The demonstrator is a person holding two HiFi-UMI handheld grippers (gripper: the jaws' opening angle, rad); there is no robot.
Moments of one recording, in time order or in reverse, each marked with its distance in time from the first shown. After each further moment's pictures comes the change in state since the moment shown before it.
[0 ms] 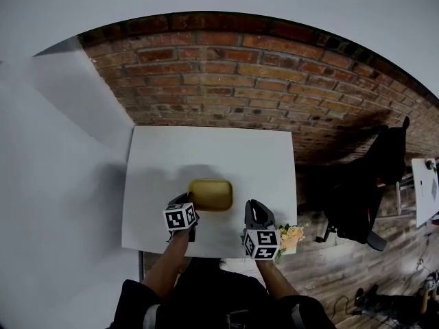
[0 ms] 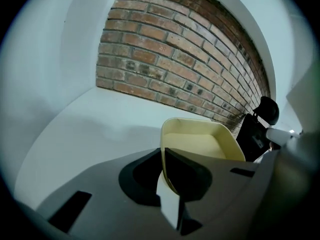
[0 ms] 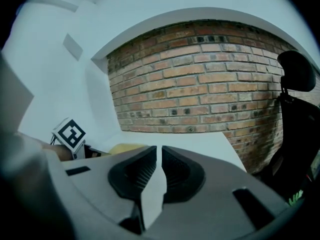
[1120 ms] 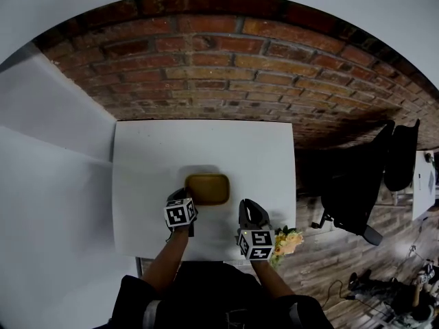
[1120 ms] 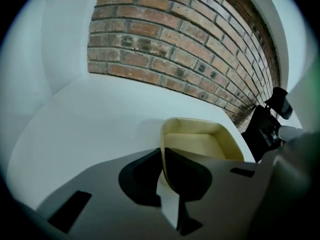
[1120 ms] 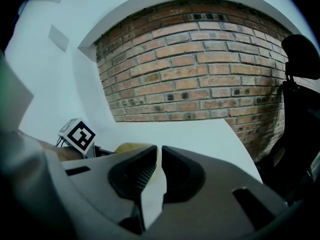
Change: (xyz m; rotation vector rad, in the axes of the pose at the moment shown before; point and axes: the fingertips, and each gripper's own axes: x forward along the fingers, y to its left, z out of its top) left arm 0.081 0.016 -0.008 0.008 0.120 0.049; right arm 0.057 -0.017 -0.028 0.044 0.130 -0.022
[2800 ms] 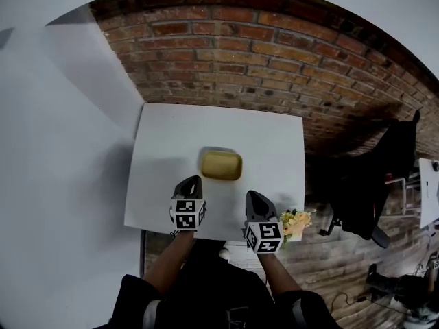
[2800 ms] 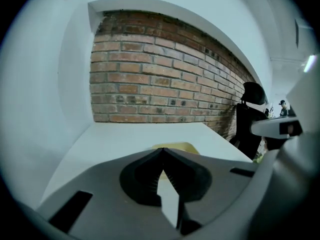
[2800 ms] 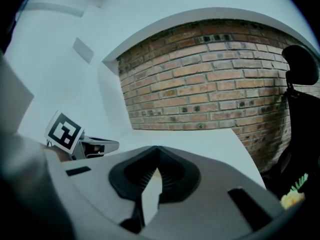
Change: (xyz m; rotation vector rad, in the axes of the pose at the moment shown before) left arm -0.142 -0.040 0.003 0.265 -0.354 0.004; right arm -0.080 0.050 -0.003 -0.056 -0.129 0.116
